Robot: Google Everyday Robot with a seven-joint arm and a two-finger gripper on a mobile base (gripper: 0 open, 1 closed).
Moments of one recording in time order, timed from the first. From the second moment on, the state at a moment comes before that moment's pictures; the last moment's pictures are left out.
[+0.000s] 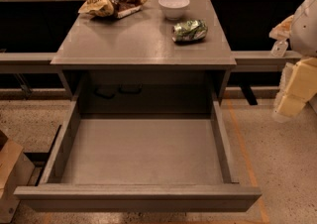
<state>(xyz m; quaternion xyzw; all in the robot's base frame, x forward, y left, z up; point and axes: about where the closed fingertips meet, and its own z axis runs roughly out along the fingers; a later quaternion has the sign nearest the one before) 0.438 -0.217 0.976 -0.60 0.78 -0.03 0.16</state>
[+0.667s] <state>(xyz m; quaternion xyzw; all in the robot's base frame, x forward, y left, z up) 0.462 -0.202 0.973 -0.61 0.77 -0.04 0.17</state>
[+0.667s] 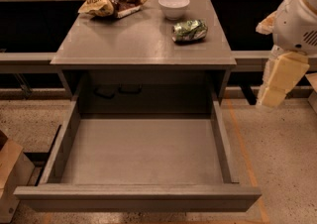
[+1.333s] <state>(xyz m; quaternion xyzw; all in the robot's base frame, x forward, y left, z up) 0.542 -0.153 0.972 -0.63 0.75 -0.04 0.21</state>
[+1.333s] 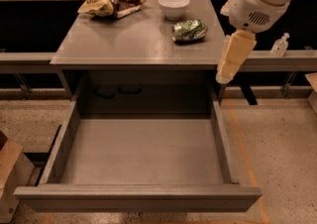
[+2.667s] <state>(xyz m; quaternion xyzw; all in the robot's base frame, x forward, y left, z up) 0.631 -0.108 0.960 -0.58 0.75 0.02 0.32</state>
